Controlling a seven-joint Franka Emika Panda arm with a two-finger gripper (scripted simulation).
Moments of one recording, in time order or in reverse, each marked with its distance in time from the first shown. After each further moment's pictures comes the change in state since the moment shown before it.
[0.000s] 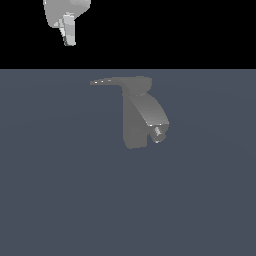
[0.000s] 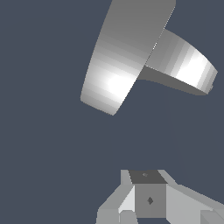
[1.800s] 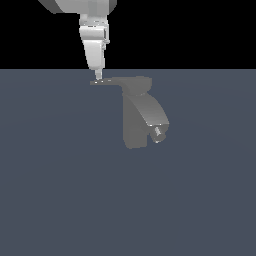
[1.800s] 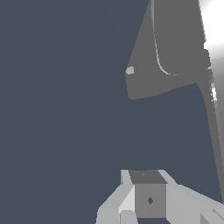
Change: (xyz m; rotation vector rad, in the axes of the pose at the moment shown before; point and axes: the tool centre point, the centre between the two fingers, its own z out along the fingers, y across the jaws) arm 0.111 -0.099 0.102 -0.021 -0.016 0.551
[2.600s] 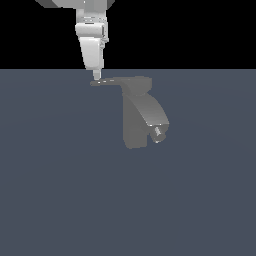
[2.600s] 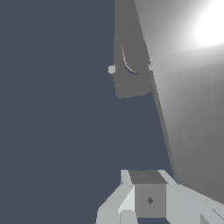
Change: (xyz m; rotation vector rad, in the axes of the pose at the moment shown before) arm -0.002 0.033 0.000 0.003 -0.001 0.000
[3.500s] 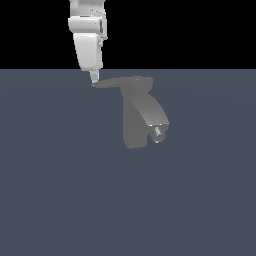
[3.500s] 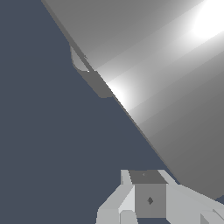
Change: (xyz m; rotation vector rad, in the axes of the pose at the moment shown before) arm -0.001 0.050 0.000 0.000 -0.001 0.002
